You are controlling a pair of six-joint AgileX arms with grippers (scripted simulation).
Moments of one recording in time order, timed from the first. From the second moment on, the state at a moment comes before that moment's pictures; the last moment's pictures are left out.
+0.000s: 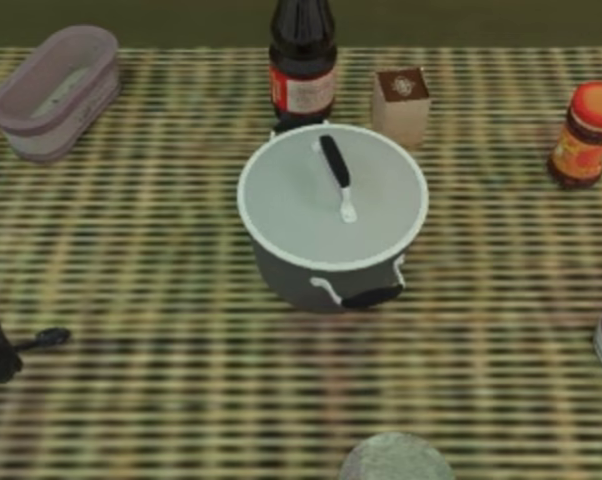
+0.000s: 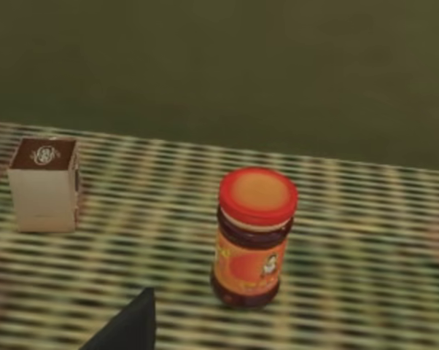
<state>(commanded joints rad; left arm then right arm) 0.00 0.00 0.00 0.00 0.00 0.00 0.01 0.46 0.47 -0.24 -0.04 -0.09</state>
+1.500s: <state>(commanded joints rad) 0.00 0.00 0.00 0.00 0.00 0.00 -0.02 2.52 2.45 -1.33 -0.11 -0.63</state>
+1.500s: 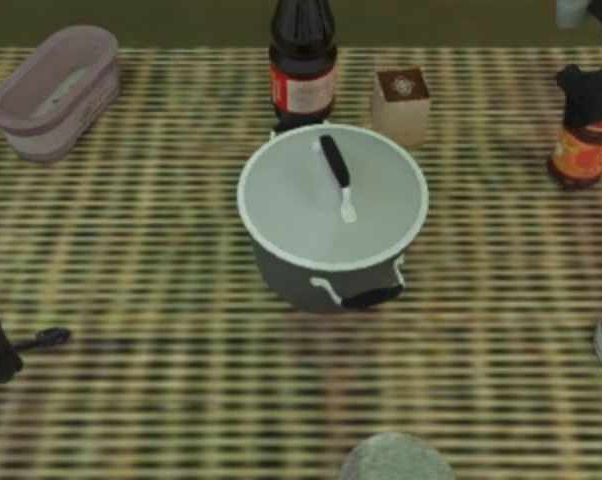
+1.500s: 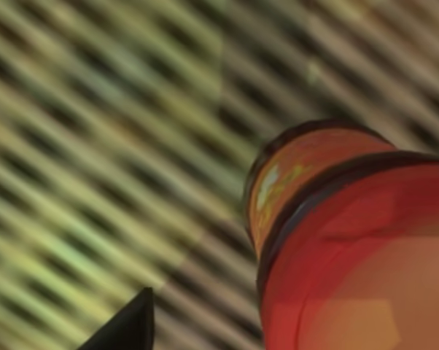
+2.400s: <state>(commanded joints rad) 0.00 0.00 0.00 0.00 0.00 0.00 0.00 2.55 2.32 -1.17 -0.11 -0.62</state>
